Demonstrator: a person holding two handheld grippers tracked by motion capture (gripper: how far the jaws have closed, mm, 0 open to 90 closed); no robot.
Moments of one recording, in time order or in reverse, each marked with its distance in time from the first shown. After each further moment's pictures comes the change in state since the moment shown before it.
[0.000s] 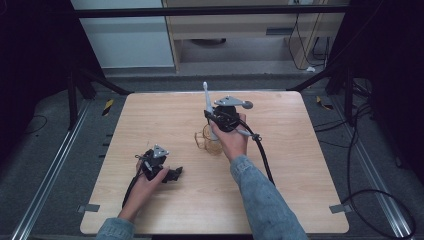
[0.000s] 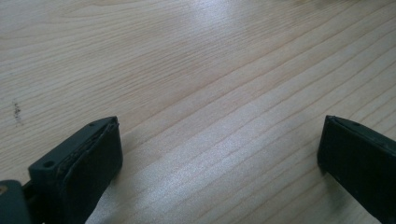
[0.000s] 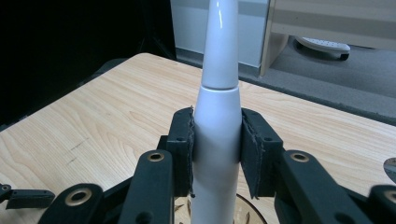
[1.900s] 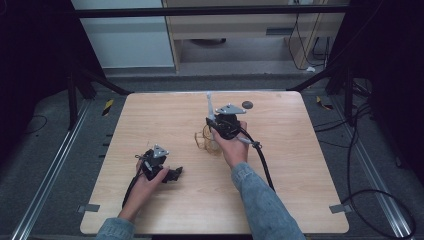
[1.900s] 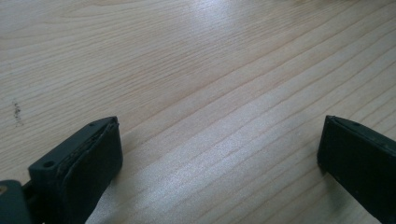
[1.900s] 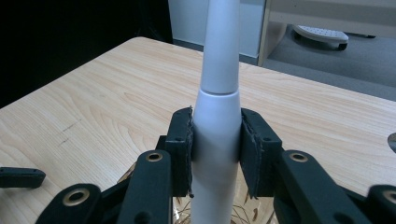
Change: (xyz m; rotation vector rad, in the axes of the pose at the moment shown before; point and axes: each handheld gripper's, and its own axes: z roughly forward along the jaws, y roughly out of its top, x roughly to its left) left arm 0.000 0.000 0.000 0.000 0.001 0.004; right arm 0.000 -0.026 0.002 0.025 -0.017 0.001
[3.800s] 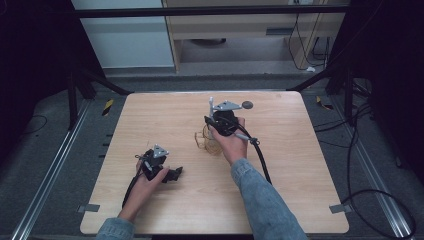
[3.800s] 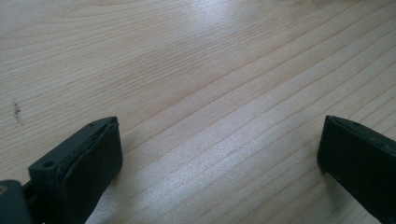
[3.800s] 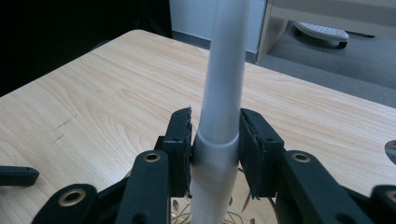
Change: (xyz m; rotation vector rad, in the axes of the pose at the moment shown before) left arm 0.000 0.000 0.000 0.001 0.000 0.001; right arm 0.002 0.011 0.007 0.037 -0.004 -0.031
